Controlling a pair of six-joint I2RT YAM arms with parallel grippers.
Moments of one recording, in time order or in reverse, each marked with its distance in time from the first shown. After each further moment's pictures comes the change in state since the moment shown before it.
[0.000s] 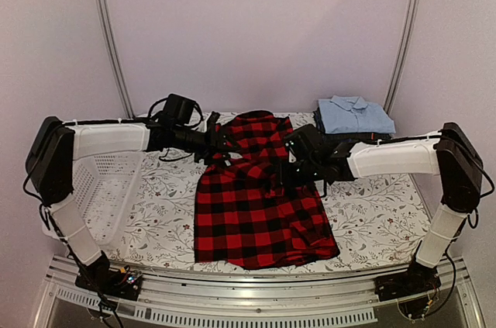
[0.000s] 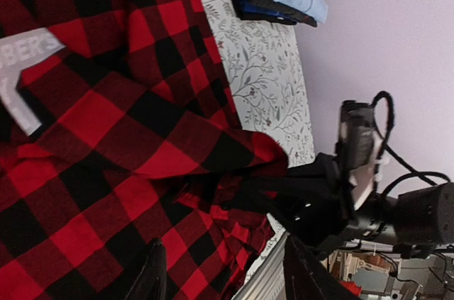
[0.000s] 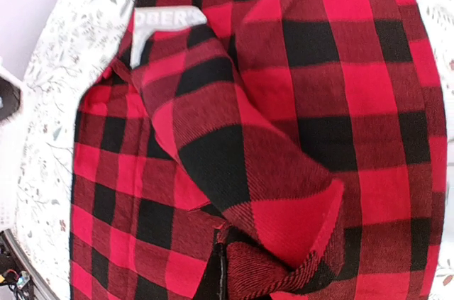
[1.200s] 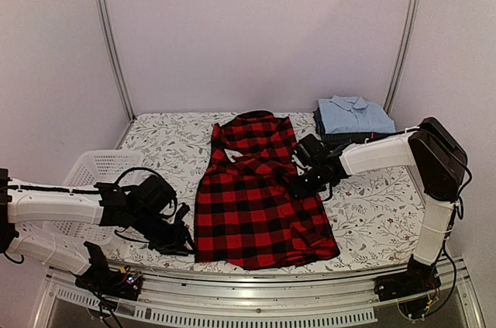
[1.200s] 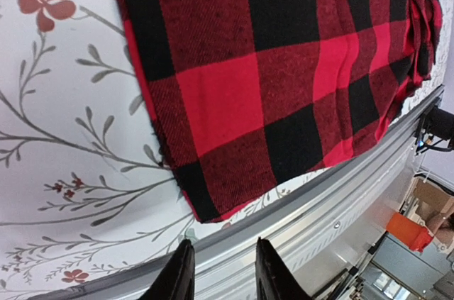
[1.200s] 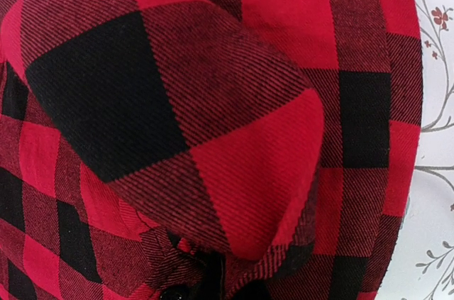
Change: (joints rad) left arm -0.316 -0.602 -0.715 -0.346 -0.235 -0.141; right arm -0.111 0.146 0.014 -0.128 -0.045 -0.241
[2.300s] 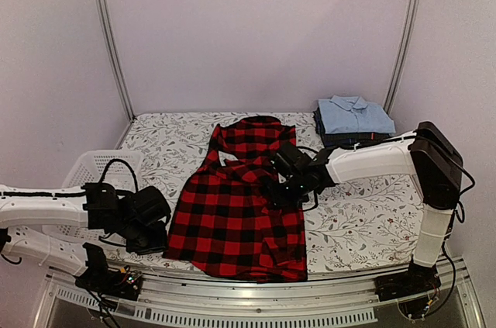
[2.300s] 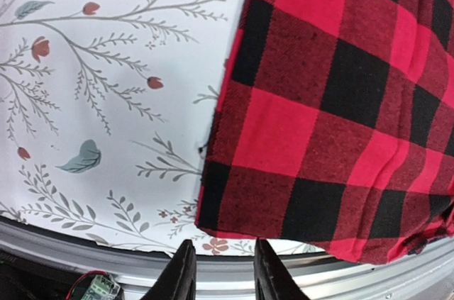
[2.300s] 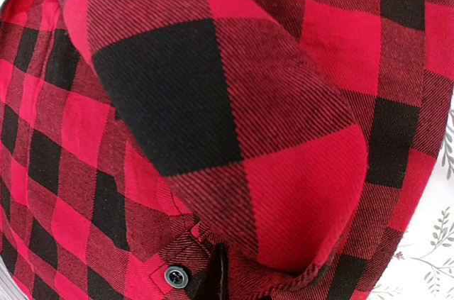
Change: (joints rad) left arm -0.147 -0.126 0.064 -0.400 -0.470 -0.317; right arm 0.189 0.002 0.084 -0.089 0.026 0.247
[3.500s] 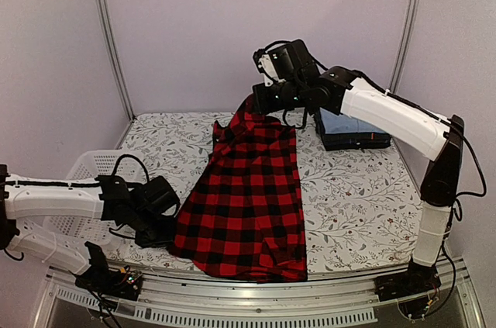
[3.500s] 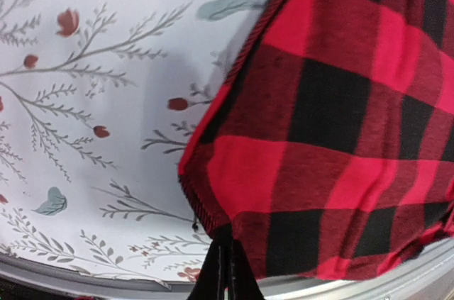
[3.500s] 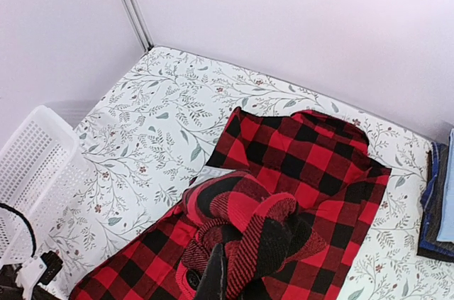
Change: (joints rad) left arm 0.094 0.146 0.014 0.111 0.054 0.148; right arm -0.048 0.008 0.750 -0.192 0.153 -0.381
